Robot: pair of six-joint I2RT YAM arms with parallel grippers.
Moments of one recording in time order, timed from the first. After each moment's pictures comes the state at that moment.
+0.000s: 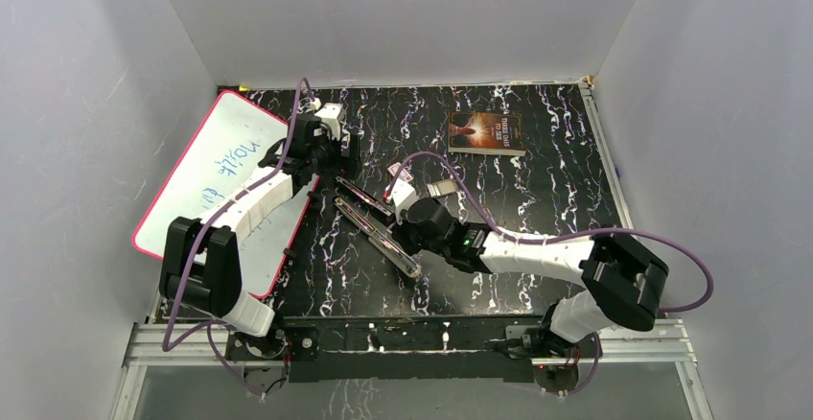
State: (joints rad) left arm -0.30 1.51 1.05 -0.22 0.14 -0.11; right arm 1.09 1.44 0.78 0.09 0.15 0.14
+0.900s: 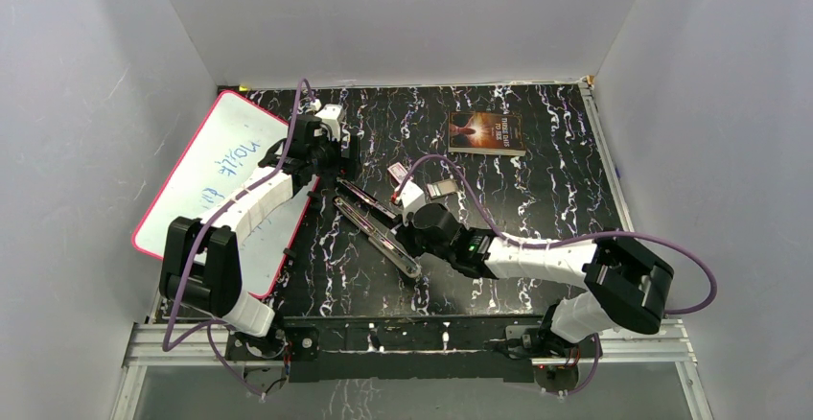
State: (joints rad) left arm -0.30 1.52 1.05 -0.24 0.14 -0.11; right arm 1.10 1.42 0.71 0.17 0.20 0.21
